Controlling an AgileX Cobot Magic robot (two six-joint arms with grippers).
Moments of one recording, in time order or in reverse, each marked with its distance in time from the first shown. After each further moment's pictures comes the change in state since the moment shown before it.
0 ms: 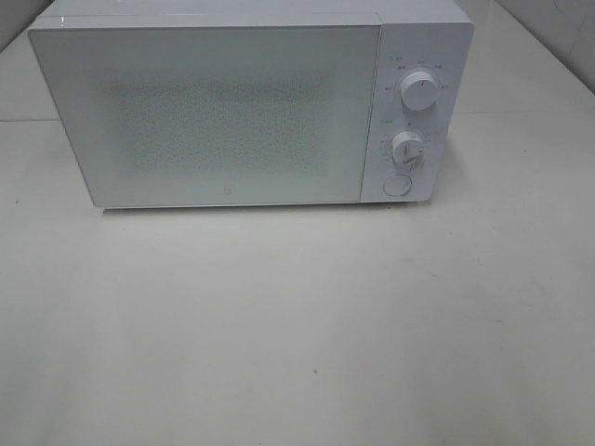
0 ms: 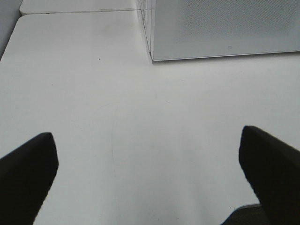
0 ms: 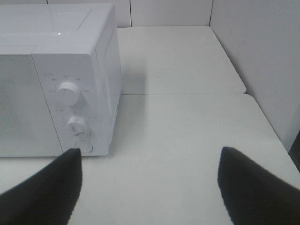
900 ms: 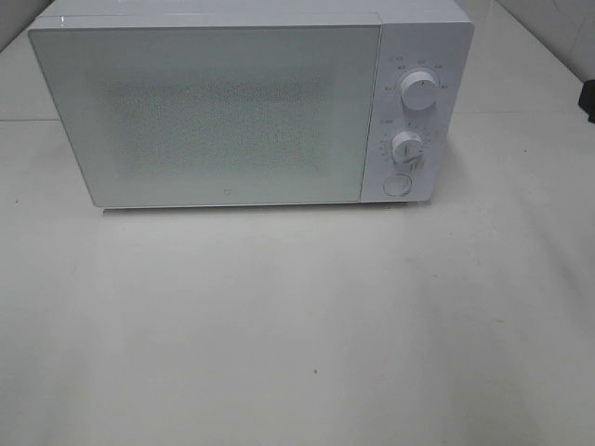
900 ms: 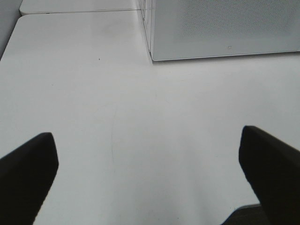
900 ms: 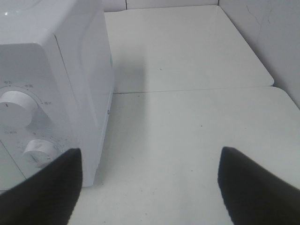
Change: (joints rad) left arm 0.000 0.000 0.000 0.000 0.000 0.000; right arm 0.000 0.674 0.111 0.000 -0.757 0.027
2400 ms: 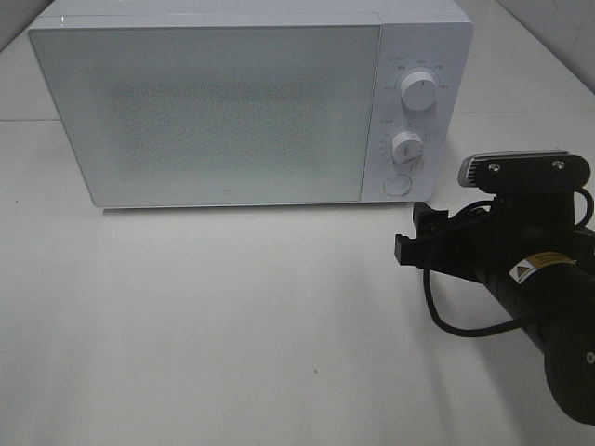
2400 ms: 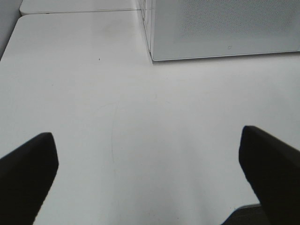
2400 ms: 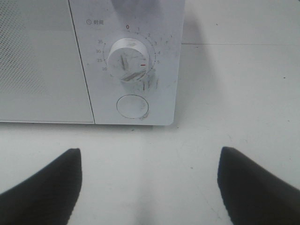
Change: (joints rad) left arm 0.000 0.000 0.000 0.000 0.000 0.000; right arm 0.743 0.672 0.116 0.780 -0.846 -0.243
